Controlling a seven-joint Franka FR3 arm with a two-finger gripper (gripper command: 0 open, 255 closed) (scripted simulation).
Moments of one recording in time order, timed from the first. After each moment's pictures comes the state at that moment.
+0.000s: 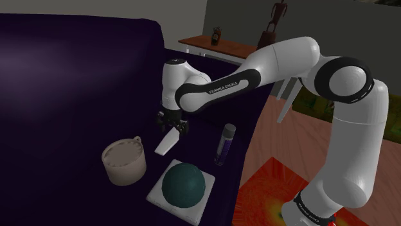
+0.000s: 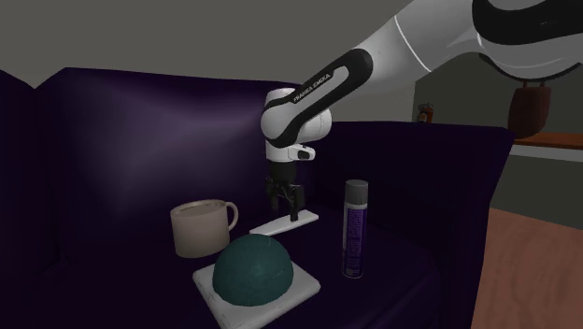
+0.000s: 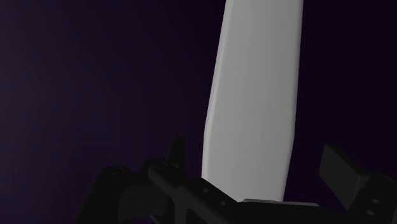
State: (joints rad) arm 0.01 0.42 0.52 -1.76 -0.25 2.11 1.74
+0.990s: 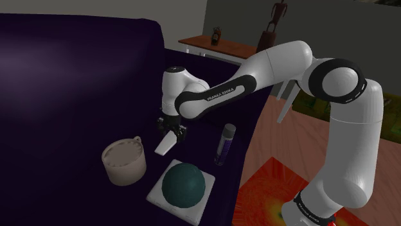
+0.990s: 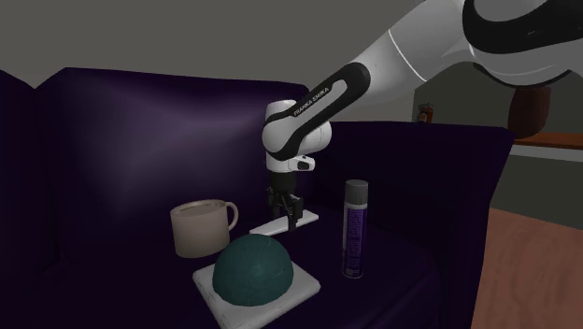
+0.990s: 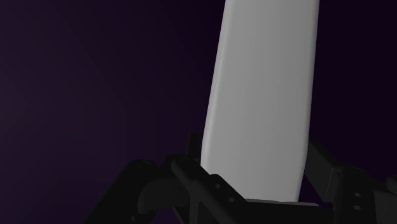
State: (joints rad) arm 0.02 0.45 0.51 -1.78 -0.28 2.16 1.76
